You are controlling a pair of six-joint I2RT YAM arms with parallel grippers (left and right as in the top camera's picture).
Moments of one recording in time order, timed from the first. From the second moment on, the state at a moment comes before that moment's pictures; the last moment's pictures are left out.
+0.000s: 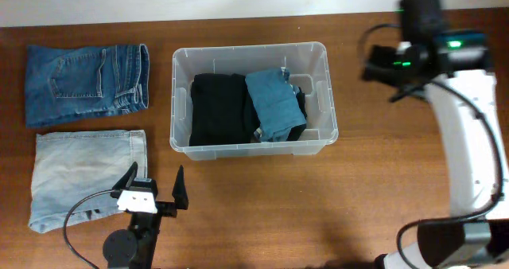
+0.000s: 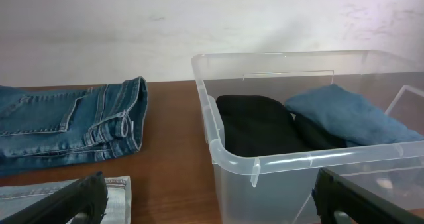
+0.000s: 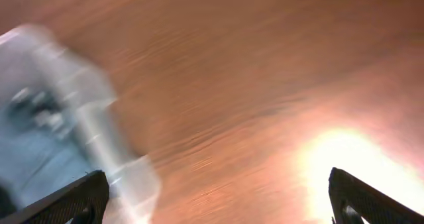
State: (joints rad) left arm 0.01 0.01 0.01 -0.07 0.14 -0.02; right arm -0.03 1.70 1.89 -1.36 0.16 0.45
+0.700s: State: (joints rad) left arm 0.01 0.01 0.01 -0.07 0.14 -0.02; right arm -0.44 1.74 1.77 -1.31 0.11 0.51
